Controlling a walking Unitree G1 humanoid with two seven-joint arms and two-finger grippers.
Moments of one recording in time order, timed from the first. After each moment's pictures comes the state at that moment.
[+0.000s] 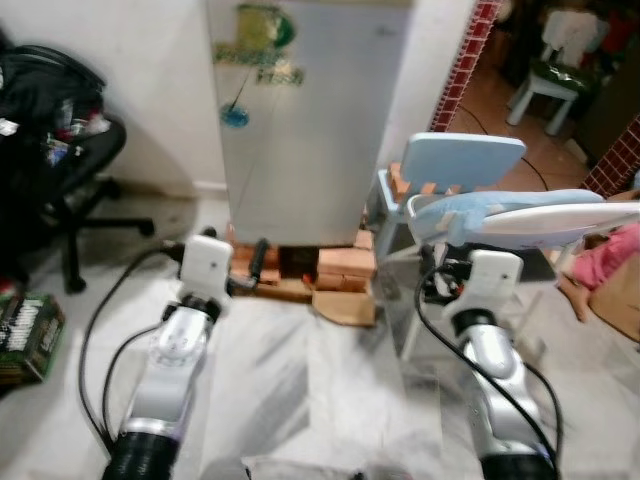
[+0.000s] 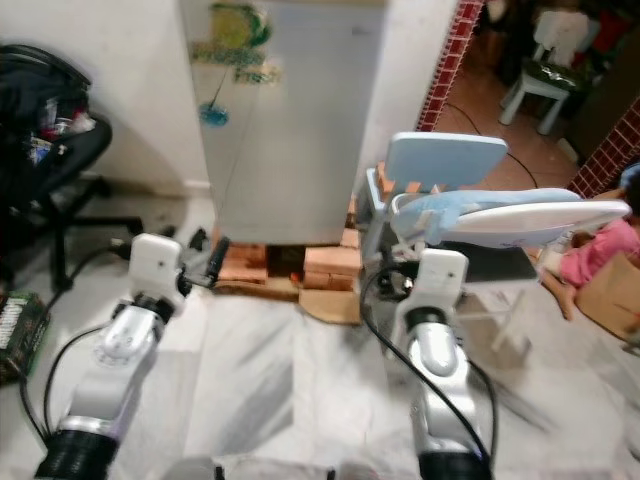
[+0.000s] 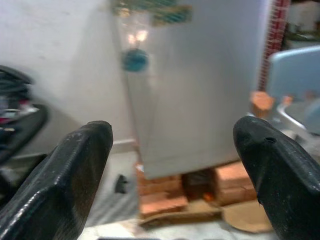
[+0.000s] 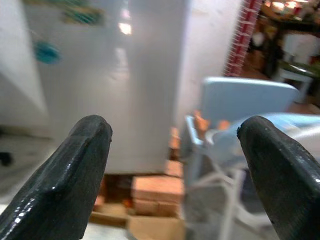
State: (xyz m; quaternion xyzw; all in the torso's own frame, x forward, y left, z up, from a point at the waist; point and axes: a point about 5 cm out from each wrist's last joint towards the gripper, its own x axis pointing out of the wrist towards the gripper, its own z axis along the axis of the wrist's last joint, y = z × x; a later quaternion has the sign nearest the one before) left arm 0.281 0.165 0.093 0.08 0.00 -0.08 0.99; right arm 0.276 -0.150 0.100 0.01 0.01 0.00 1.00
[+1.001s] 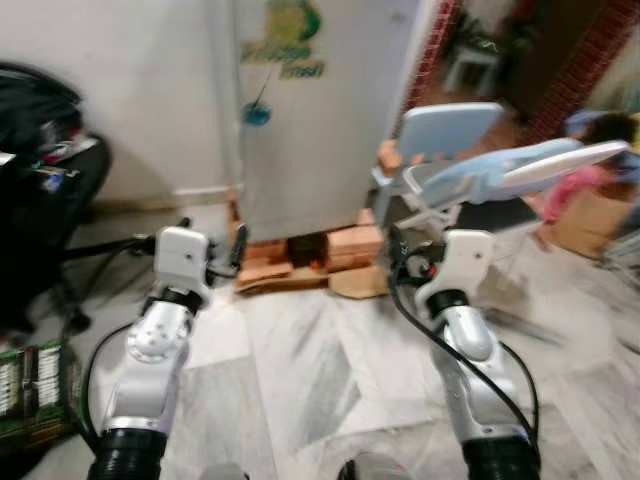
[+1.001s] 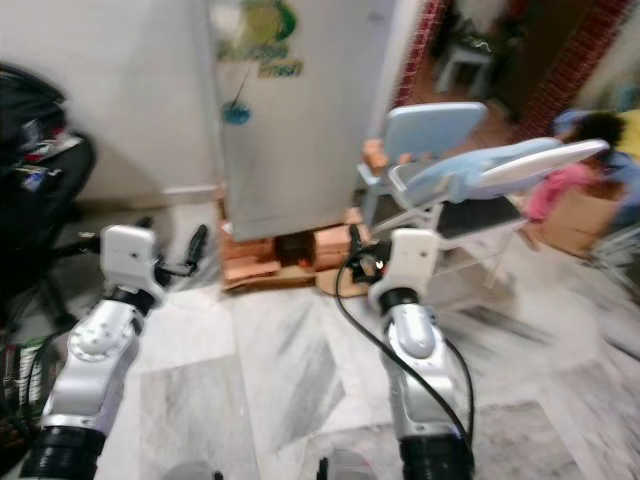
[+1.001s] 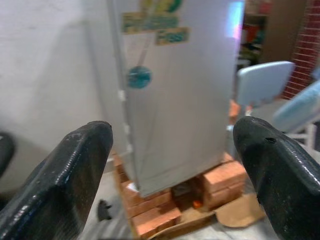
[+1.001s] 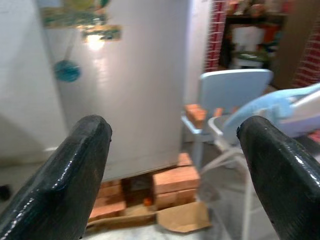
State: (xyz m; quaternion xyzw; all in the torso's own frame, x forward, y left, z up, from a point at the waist) left arm 0.282 0.166 0.104 0.06 -0.02 -0.07 1.00; right arm 0.281 -0.144 0.109 0.04 0.00 0.02 1.00
